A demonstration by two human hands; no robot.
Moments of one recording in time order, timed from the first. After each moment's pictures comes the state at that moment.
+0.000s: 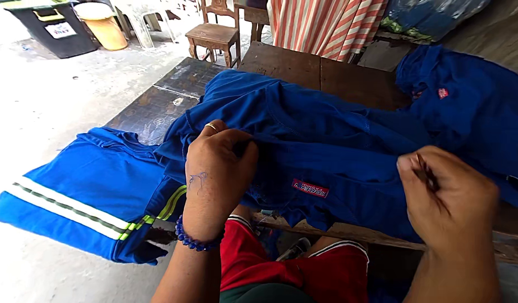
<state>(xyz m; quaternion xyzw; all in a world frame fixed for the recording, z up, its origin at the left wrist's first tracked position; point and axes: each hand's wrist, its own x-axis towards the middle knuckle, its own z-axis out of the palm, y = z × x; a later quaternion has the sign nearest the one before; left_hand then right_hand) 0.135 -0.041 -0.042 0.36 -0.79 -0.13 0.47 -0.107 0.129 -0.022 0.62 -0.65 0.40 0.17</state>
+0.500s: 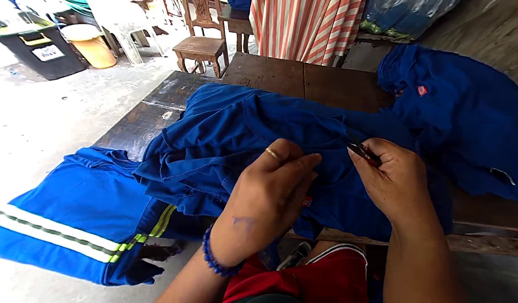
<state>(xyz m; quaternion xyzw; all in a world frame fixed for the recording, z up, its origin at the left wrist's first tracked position) 0.079 -0.010 -0.033 0.07 -0.84 -0.19 0.50 -0.119 0.099 -0.024 0.53 -0.76 0.37 0.11</state>
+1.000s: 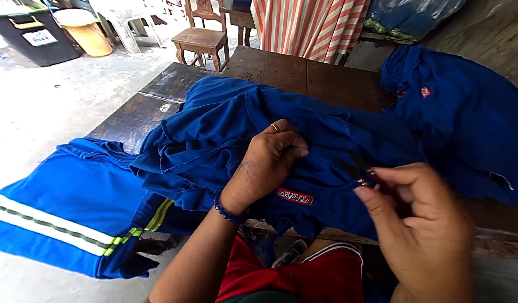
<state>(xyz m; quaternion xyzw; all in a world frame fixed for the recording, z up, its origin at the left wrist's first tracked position) 0.052 -0.060 -0.054 0.04 -0.83 -0.32 0.45 -0.073 0.135 -0.028 0.57 -0.65 0.50 0.11</state>
